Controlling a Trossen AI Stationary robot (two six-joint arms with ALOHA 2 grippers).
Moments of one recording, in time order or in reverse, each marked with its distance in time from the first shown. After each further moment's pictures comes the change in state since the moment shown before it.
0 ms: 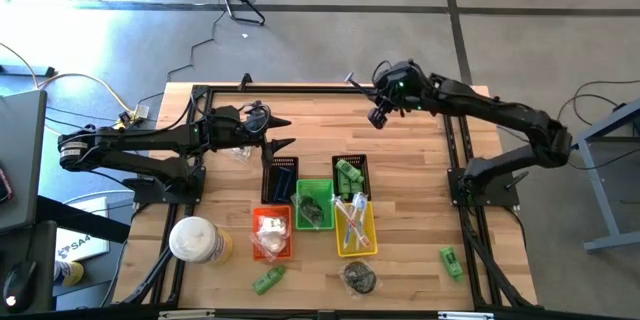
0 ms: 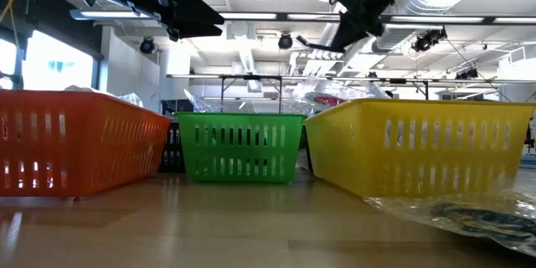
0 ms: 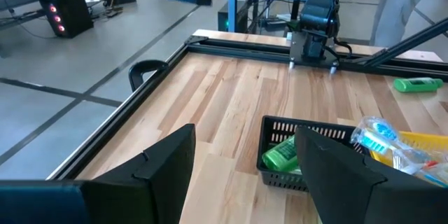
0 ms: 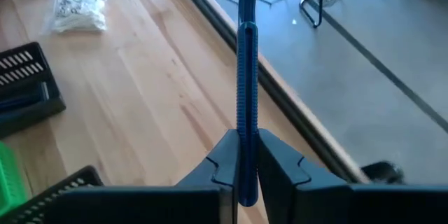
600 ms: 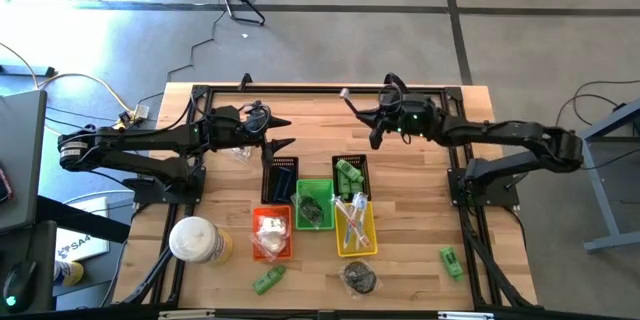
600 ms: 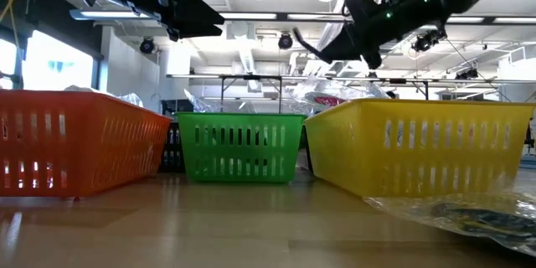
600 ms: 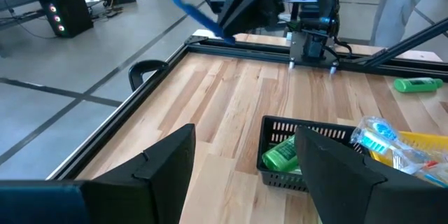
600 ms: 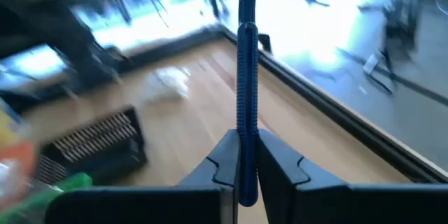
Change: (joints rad) left arm 0.000 0.000 0.000 0.000 0.000 0.000; right arm 0.066 -0.107 -0.531 0.827 -0.153 0.159
